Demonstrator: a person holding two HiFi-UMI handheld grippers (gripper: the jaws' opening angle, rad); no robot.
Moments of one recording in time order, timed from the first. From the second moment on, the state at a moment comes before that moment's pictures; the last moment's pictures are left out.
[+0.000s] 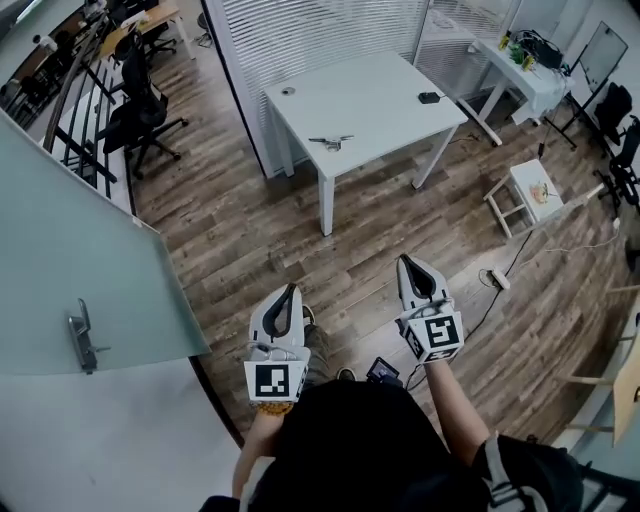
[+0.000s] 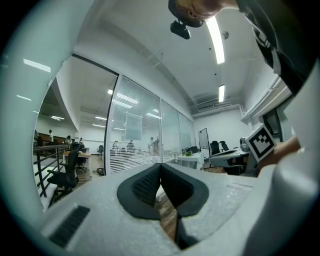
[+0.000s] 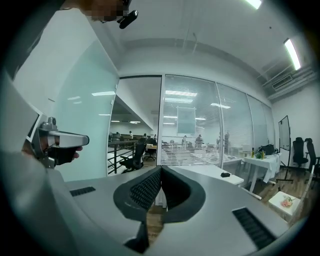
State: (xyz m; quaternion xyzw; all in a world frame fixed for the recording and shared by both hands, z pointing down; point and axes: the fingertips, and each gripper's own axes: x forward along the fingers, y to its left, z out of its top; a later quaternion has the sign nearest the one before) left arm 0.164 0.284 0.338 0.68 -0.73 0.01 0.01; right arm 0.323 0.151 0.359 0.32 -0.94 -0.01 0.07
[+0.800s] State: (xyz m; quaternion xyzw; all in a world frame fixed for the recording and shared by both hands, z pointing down) left arm -0.025 0.086 0.357 0.76 -0.65 0.02 0.04; right arm 0.154 -0.042 0.368 0.40 -0.91 0.01 0.10
